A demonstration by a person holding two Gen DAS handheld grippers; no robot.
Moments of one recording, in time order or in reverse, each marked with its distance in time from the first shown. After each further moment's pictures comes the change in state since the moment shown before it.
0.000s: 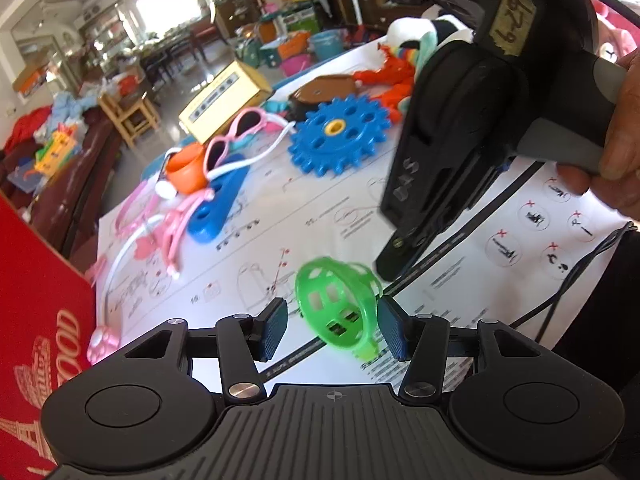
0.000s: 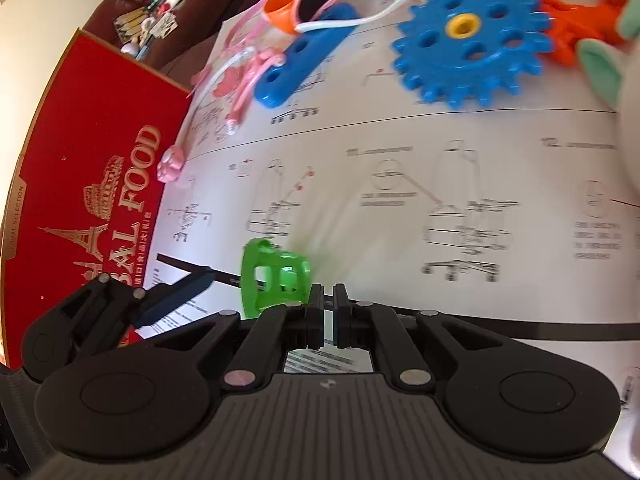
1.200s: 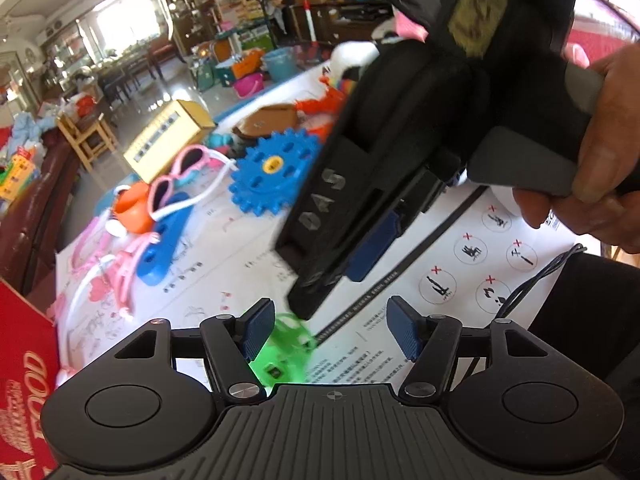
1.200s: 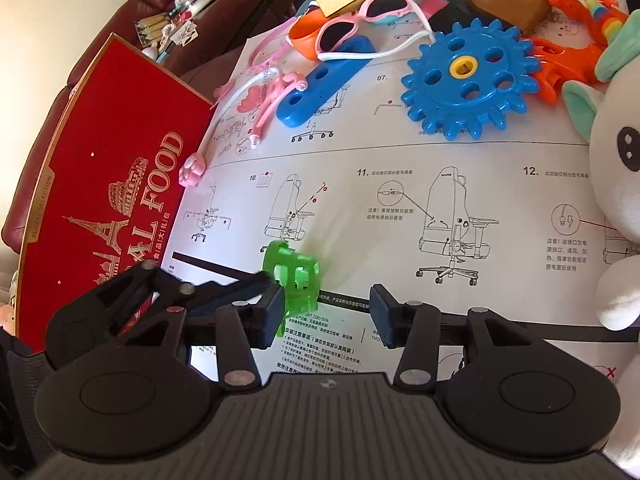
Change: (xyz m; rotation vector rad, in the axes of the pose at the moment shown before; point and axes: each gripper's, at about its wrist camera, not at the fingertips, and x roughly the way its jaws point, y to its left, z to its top) left arm -0.015 -0.016 0.019 0.038 -0.059 -0.128; right arm -0.030 0.010 -0.005 -0.071 -0.051 0.019
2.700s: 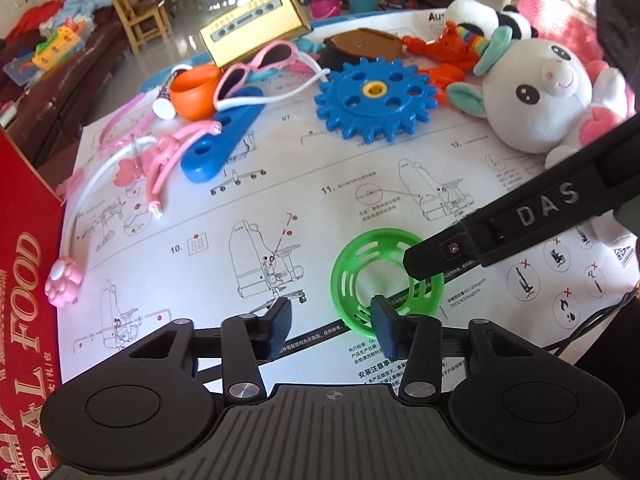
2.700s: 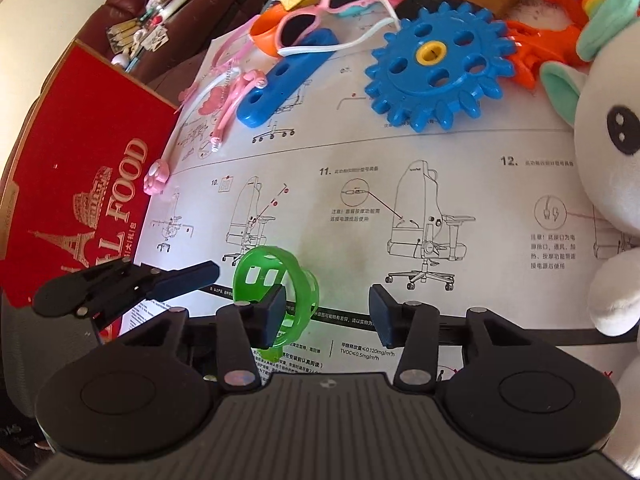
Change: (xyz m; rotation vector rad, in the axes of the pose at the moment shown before) left arm 0.041 0.054 -0.010 -0.307 0.227 0.038; right arm 0.017 -0.009 -0.001 0.016 -0.016 -0.070
